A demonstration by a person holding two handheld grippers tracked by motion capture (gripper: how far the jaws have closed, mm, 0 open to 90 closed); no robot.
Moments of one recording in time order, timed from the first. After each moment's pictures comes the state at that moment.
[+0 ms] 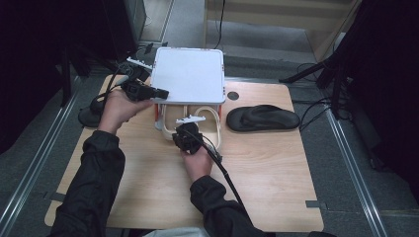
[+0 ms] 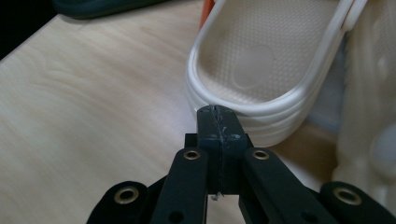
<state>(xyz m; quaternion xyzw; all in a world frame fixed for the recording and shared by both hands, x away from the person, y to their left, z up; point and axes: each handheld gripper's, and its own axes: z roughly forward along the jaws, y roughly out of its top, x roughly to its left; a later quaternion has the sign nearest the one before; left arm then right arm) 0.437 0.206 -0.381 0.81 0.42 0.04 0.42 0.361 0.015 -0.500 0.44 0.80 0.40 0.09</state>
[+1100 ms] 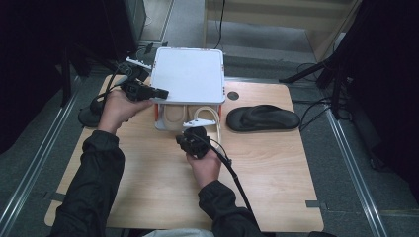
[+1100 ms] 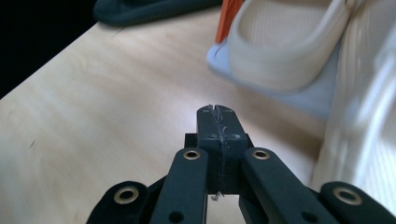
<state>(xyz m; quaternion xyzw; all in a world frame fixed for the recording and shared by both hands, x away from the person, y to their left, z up) 0.438 0.208 -0.382 0.81 0.42 0.04 0.42 0.334 -0.015 -0.485 0.41 0.80 0.44 0.07</state>
